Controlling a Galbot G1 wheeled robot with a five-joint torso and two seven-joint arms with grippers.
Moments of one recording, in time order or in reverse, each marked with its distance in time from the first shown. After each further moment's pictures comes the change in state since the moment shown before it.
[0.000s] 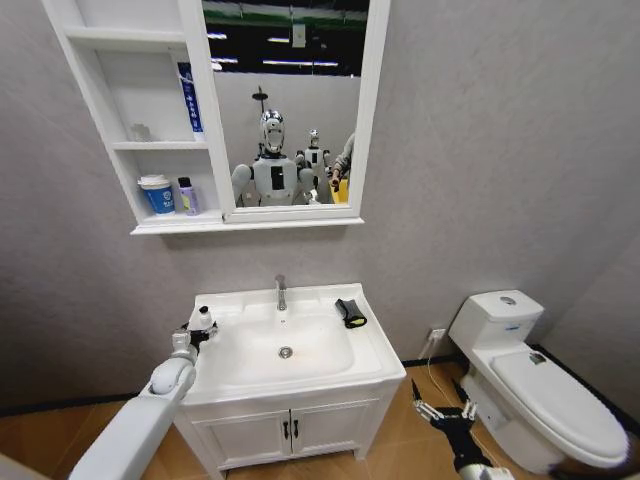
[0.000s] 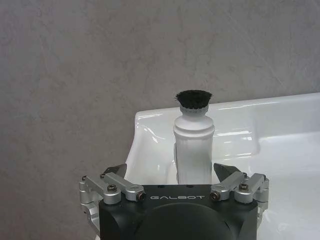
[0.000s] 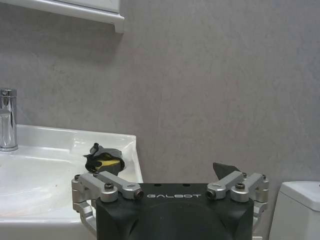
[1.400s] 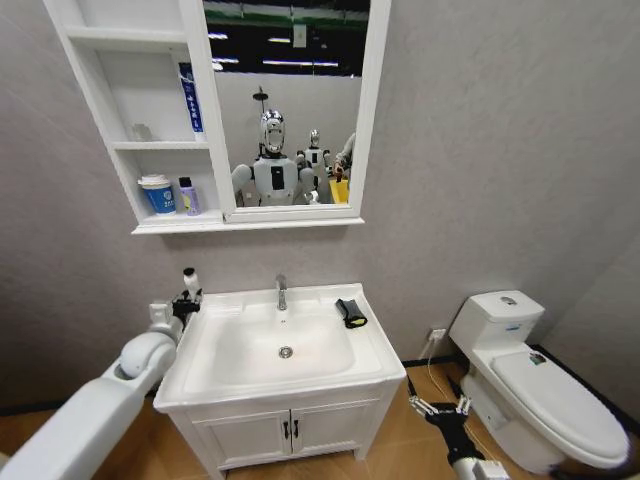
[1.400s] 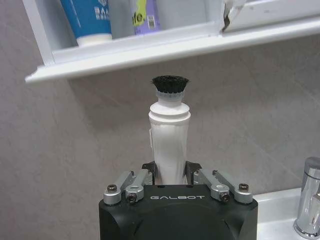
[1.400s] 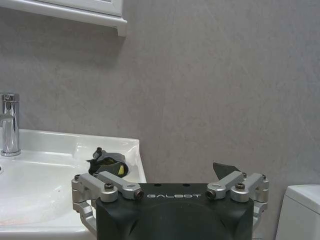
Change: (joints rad) left arm -0.036 0.367 -0.054 -0.609 -0.414 0.349 -0.272; right arm 0.026 -0.001 -0.021 0.002 -0.005 -0.011 0.008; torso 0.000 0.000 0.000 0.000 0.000
